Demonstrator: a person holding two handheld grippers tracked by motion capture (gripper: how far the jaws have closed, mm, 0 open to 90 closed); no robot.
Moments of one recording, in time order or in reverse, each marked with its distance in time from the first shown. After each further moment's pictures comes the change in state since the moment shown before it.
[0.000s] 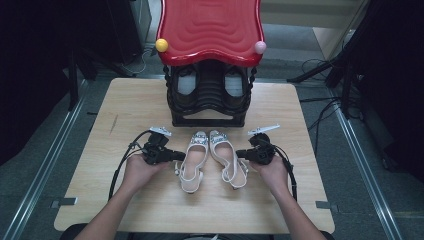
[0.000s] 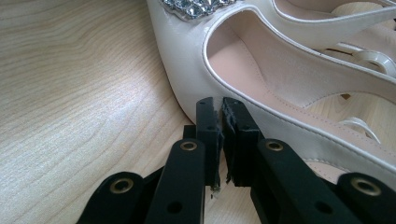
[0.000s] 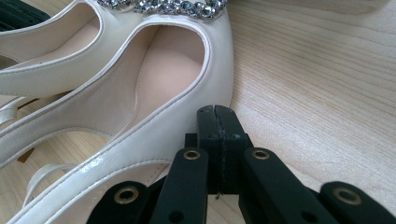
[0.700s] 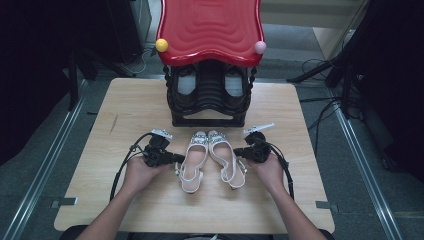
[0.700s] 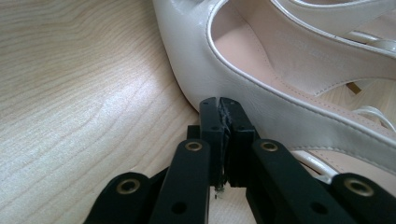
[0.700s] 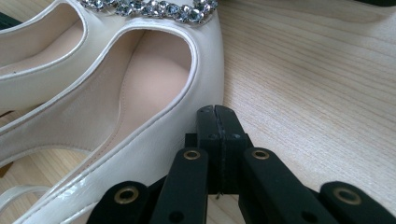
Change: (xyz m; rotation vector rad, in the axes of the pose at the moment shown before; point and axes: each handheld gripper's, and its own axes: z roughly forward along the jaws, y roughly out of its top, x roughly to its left) left arm -0.002 -0.006 0.004 0.027 0.009 -0.023; right arm 0.000 0.007 0.014 0.008 -0.021 -0.013
